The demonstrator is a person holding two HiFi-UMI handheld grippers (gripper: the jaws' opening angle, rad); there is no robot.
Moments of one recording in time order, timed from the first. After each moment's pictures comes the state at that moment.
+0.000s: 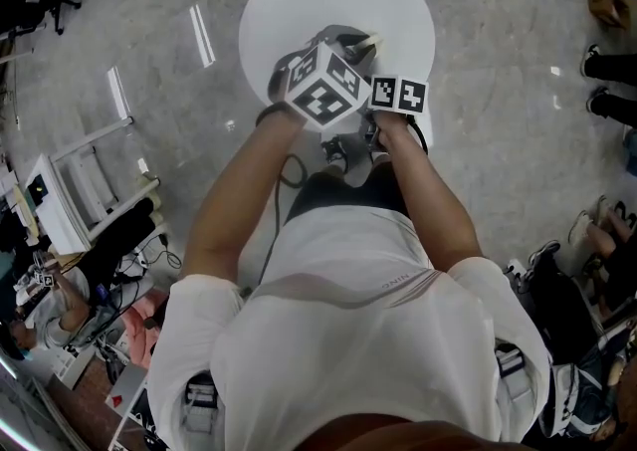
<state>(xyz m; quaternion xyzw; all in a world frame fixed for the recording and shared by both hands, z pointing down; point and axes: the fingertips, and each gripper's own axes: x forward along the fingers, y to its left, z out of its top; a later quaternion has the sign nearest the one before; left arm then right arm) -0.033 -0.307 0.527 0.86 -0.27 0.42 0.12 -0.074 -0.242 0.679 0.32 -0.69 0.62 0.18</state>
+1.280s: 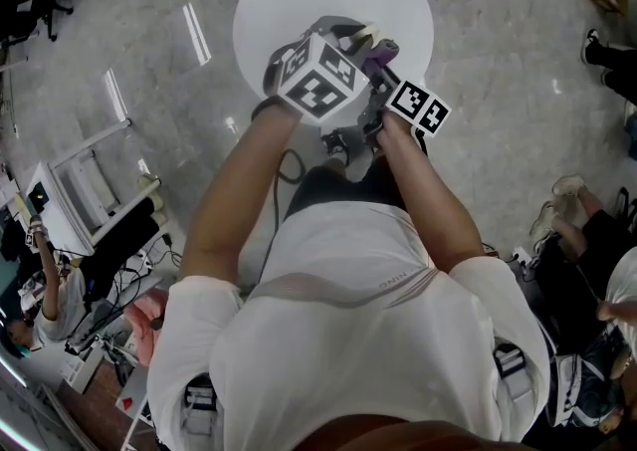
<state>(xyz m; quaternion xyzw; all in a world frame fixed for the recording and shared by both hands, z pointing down) -0.026 -0.309 0.534 0.86 -0.27 0.42 0.13 -0.016 -0.270 0.658 0.44 -0.64 0.63 -0.04</state>
